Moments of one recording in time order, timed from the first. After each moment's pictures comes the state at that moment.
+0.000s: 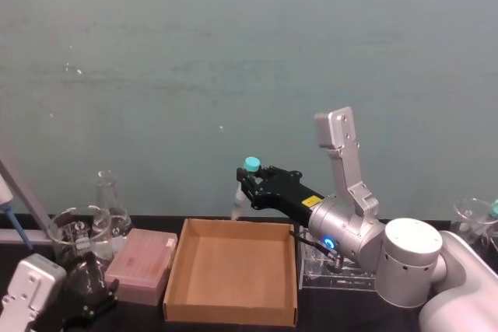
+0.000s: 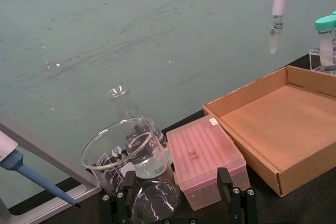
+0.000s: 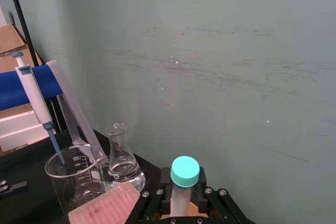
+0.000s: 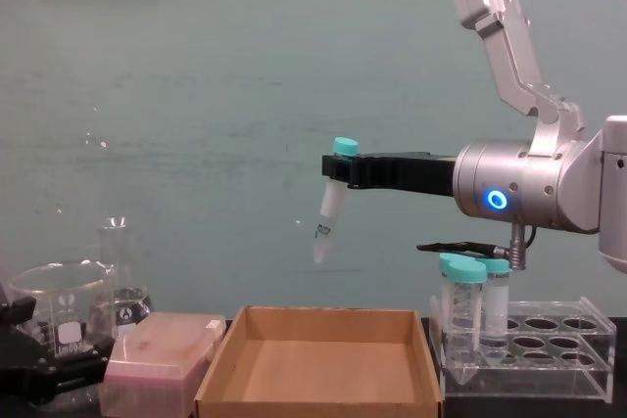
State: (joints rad) left arm -0.20 0.60 0.45 -1.41 -0.25 -0.12 0.03; right arm 0.70 0.12 -0.44 -1.03 0.37 0.09 0.40
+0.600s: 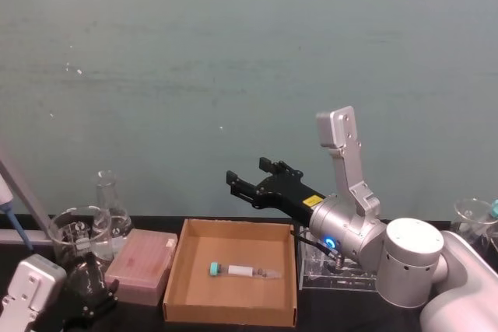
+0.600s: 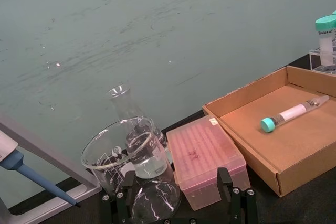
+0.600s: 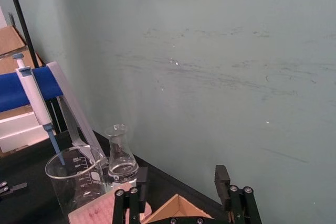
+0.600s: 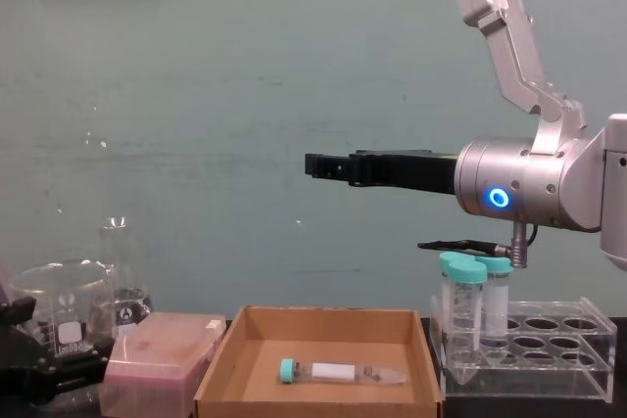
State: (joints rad) left arm -0.20 0.60 0.45 -1.41 -0.25 -0.12 0.03; right arm 0.70 0.12 -0.43 -1.03 0.37 0.09 0.40
